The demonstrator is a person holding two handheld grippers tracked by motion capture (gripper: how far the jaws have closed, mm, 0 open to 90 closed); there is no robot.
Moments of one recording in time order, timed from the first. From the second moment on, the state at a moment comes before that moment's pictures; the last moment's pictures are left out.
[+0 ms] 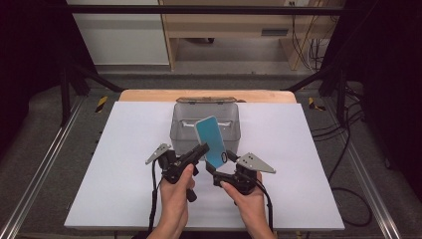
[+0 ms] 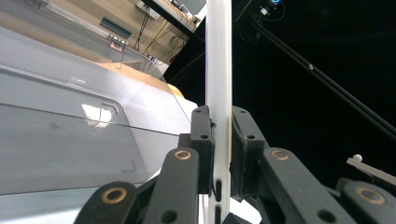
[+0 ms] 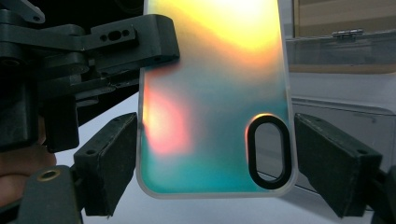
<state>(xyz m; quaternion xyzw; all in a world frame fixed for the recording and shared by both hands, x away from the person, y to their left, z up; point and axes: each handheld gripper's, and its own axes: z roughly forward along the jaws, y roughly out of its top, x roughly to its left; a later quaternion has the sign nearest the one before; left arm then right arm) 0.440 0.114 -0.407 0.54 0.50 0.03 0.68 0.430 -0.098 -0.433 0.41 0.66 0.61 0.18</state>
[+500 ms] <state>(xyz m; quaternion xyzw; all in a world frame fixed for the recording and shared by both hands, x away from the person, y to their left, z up) 0.464 0.155 -0.377 0.59 0.49 0.10 0.63 0.444 -0.110 -0.437 0.36 0.73 0.53 0.26</state>
